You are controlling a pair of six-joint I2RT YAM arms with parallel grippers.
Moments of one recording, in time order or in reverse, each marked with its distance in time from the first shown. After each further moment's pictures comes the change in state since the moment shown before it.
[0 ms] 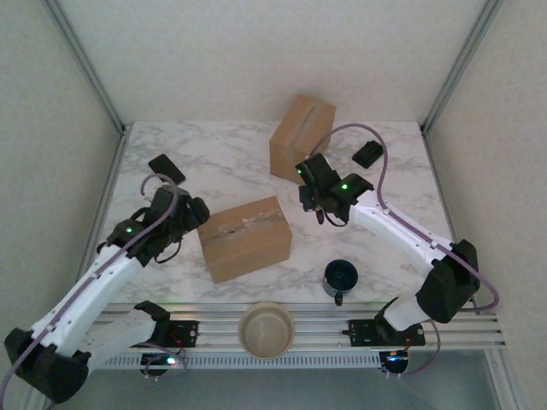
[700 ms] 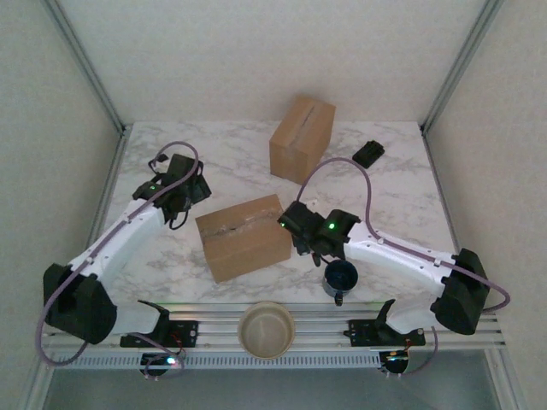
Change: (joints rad) left arm 0.119 0.375 0.211 0.079 -0.094 0.149; right arm 0.301 -0.113 -0.196 -0.130 0.080 0.244
